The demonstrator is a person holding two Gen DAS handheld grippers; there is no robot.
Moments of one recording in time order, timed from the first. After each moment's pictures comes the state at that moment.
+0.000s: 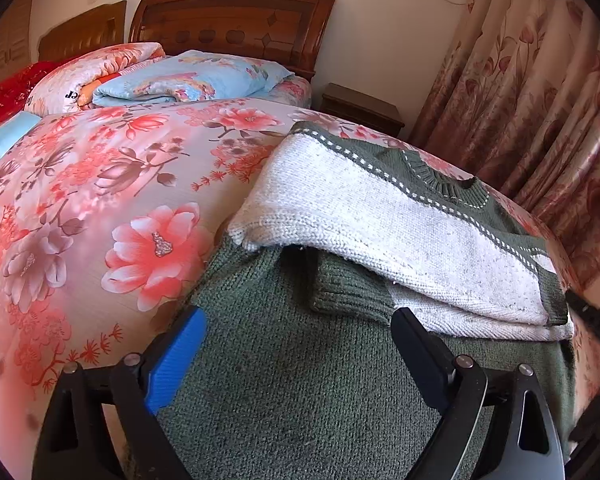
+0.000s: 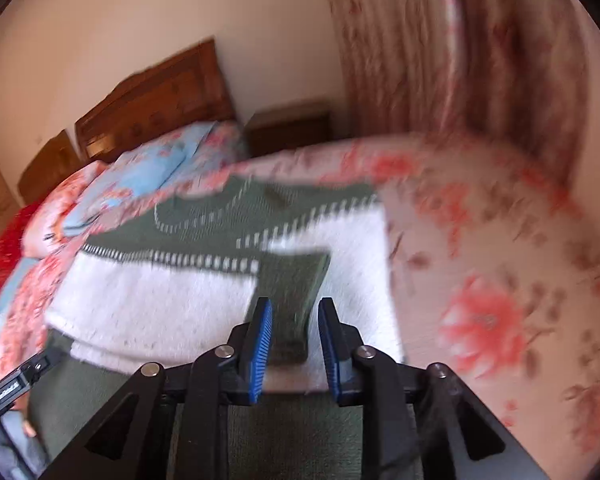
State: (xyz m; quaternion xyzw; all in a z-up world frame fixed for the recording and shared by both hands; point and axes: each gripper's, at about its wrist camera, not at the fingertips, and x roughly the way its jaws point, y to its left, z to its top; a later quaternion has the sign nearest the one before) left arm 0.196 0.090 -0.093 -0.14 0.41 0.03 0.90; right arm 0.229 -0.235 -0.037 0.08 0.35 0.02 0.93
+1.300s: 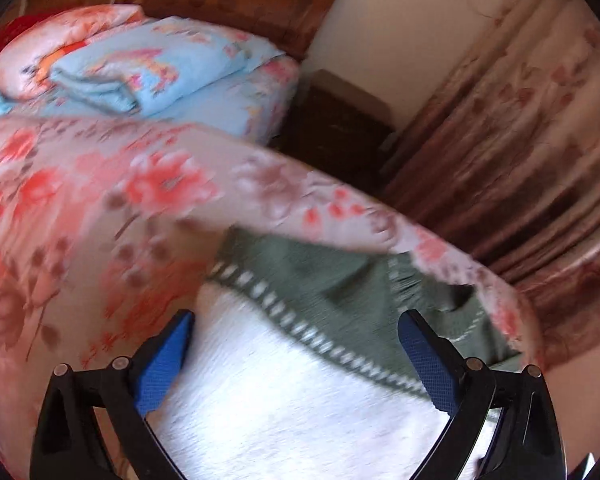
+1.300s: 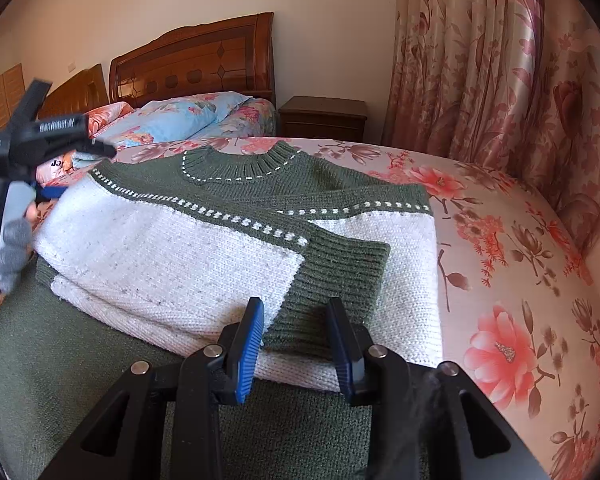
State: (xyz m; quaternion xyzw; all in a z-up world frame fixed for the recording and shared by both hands) left arm 0.357 0.100 -0.063 -0.21 0.44 -0.02 0.87; right arm 0.235 -0.197 -0.062 -0.03 0.38 0.08 0.92
